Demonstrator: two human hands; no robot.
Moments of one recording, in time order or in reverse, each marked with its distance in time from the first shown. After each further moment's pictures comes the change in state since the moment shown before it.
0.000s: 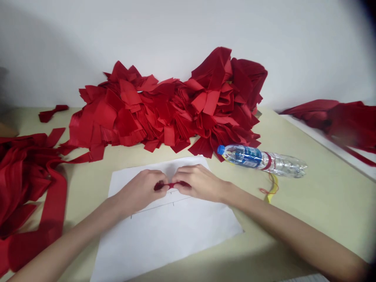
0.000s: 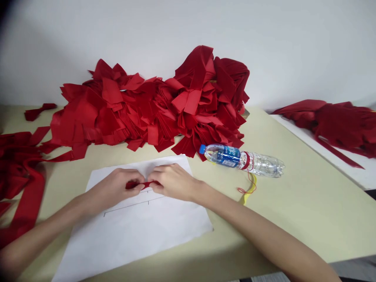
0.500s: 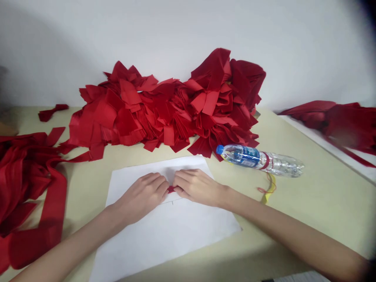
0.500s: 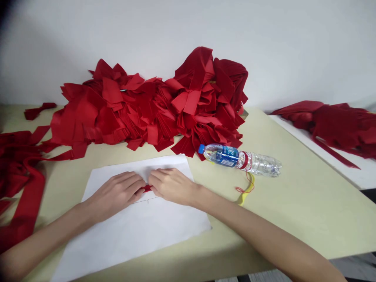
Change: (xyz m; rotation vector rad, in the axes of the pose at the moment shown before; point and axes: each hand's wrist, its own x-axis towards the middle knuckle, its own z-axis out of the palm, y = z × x) left_hand -0.010 -0.007 0.023 0.540 0.180 0.391; right_hand -0.006 -0.001 0.016 -0.270 0.100 -0.150
